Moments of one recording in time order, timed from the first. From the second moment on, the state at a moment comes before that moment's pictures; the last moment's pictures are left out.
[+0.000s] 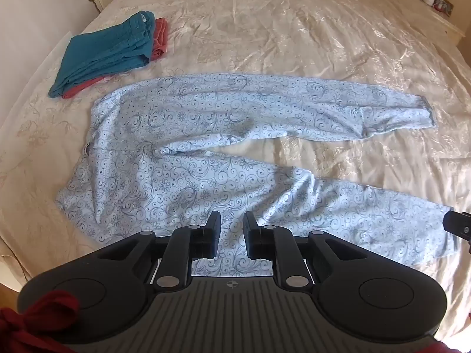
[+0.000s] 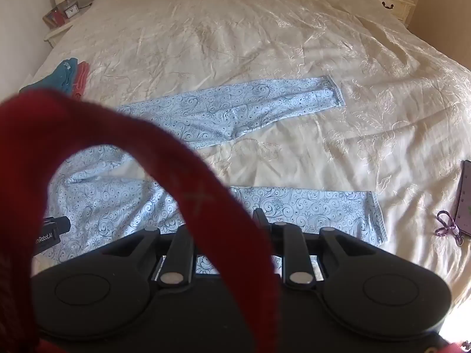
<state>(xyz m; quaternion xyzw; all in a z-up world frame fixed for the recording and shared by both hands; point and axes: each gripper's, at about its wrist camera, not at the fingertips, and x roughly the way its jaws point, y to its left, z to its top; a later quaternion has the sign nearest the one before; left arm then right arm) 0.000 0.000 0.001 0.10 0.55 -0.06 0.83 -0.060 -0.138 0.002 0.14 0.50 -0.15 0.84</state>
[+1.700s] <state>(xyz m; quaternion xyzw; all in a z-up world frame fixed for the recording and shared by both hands) 0.002 0.002 -0.005 0.11 0.56 -0.05 0.82 -0.049 -0.130 -0.028 0.13 0.56 -0.15 0.81</state>
